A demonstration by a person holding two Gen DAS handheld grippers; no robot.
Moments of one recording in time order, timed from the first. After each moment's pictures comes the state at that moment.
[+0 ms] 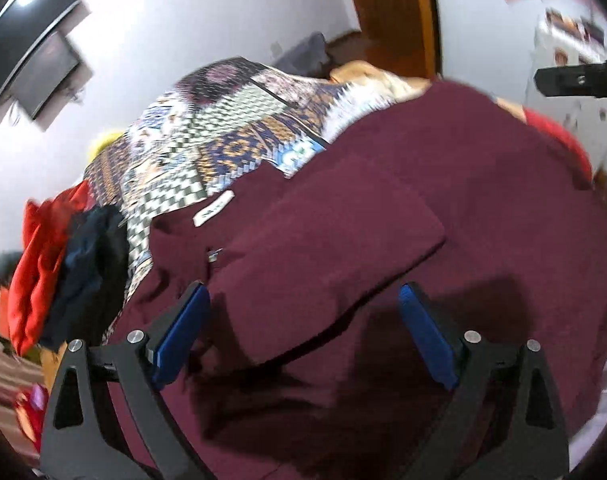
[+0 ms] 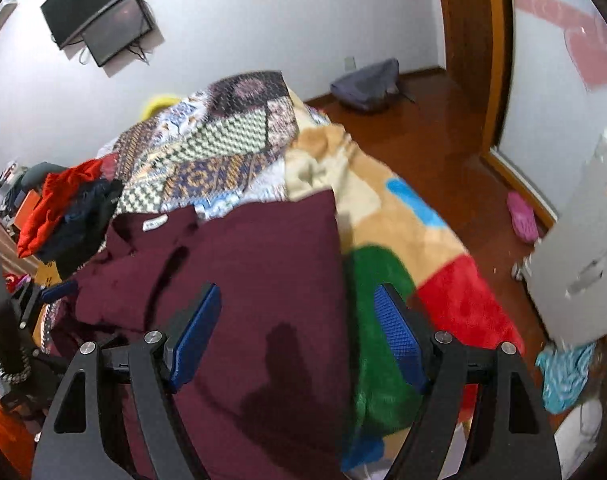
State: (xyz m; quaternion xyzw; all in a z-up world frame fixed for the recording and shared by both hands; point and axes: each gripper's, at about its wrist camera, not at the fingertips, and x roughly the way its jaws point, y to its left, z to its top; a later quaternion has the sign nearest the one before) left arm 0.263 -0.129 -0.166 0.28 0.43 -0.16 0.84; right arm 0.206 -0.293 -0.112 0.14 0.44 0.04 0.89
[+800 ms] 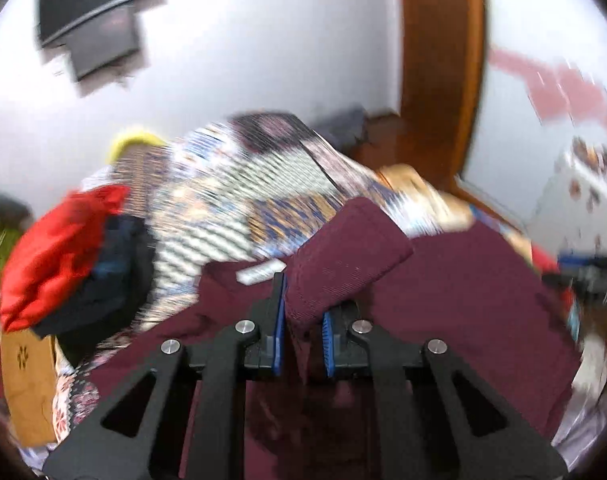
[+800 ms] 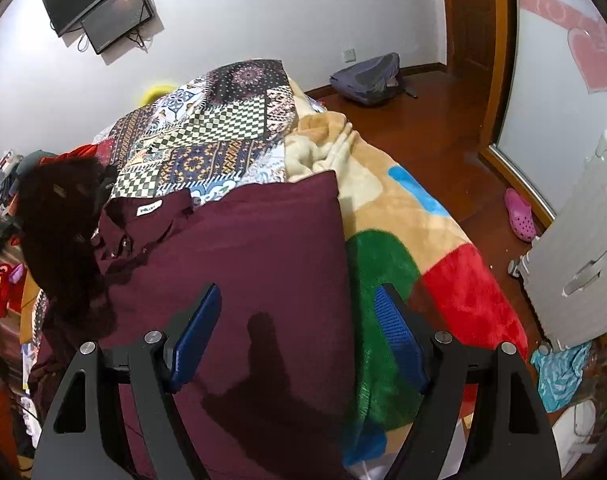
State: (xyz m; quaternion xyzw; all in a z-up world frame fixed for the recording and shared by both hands) left arm 0.293 -0.039 -0.069 0.08 0.34 -0.14 0.93; right arm 0.205 -0.285 -0.115 0.12 0.44 0.04 0.89
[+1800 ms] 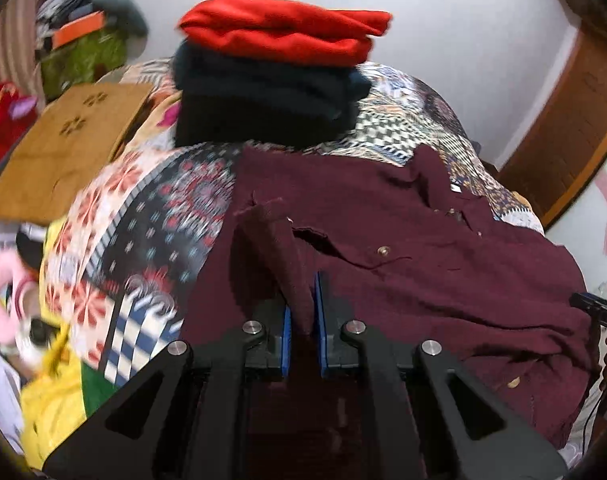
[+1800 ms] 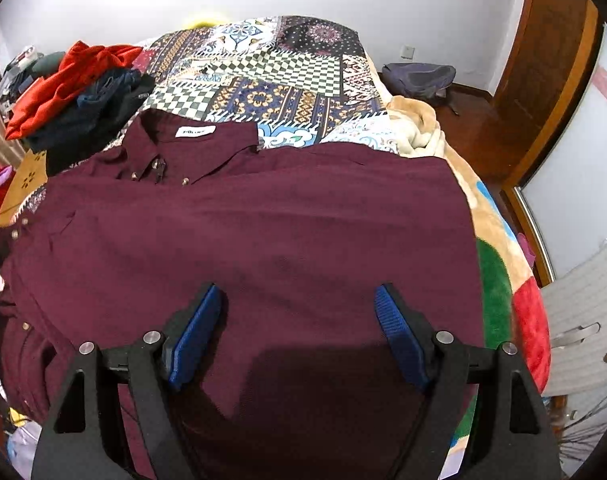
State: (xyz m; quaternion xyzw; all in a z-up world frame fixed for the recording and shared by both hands) left arm 0.183 0.184 -0.190 -0.15 0.41 0.04 0.90; right arm 0.214 -0.182 -0.134 -0.02 0.48 0.08 0.87
